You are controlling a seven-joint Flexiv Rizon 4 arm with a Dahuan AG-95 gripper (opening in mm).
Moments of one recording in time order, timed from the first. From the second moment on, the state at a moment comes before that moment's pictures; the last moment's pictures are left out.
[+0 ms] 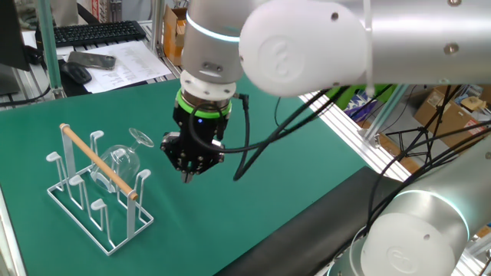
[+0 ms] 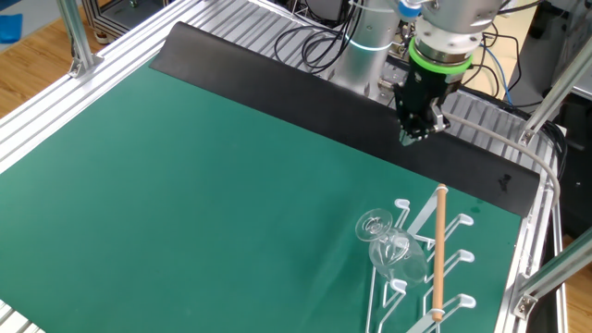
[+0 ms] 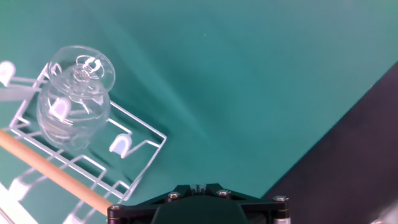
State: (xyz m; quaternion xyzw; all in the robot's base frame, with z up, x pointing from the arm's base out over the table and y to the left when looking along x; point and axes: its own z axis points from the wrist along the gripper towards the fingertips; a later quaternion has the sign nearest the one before) arm 0.346 0.215 0.215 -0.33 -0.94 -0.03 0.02
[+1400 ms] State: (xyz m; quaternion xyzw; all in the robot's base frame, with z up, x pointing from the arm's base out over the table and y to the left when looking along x) arm 0.384 0.235 0.202 -0.35 -0.94 -0.03 0.00
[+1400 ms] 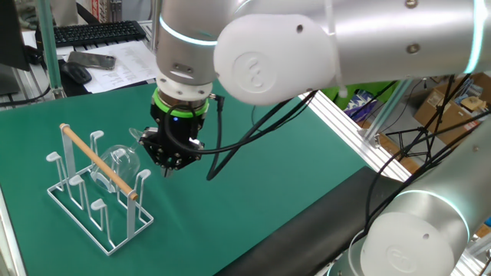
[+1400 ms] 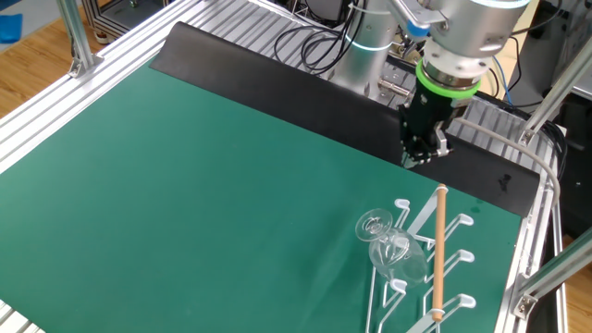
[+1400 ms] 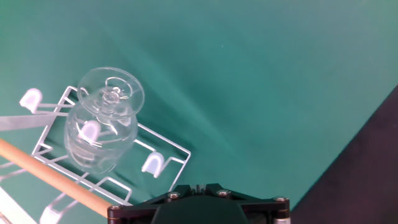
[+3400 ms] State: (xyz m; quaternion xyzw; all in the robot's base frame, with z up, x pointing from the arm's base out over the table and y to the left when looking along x) arm 0.385 0.234 0.204 -0.28 -0.96 -0.01 -0.01
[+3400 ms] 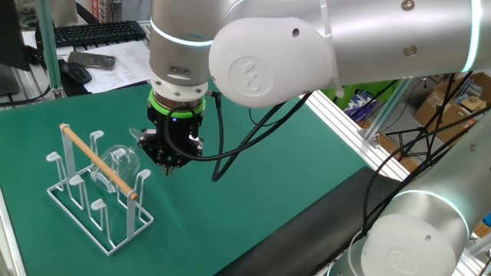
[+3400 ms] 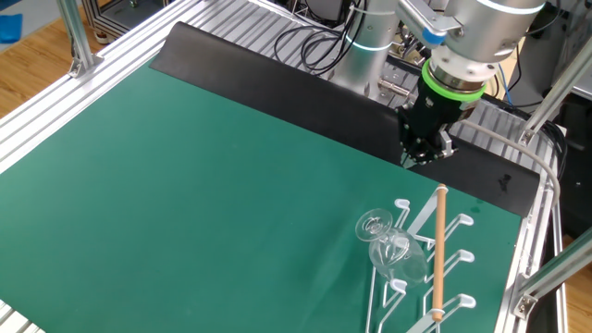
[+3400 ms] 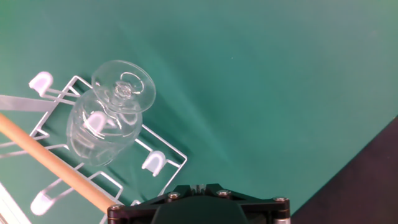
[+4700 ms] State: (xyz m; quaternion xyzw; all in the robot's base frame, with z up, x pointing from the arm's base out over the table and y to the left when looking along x) arm 0.417 0.253 0.208 -0.26 -0.97 -0.02 -0.03
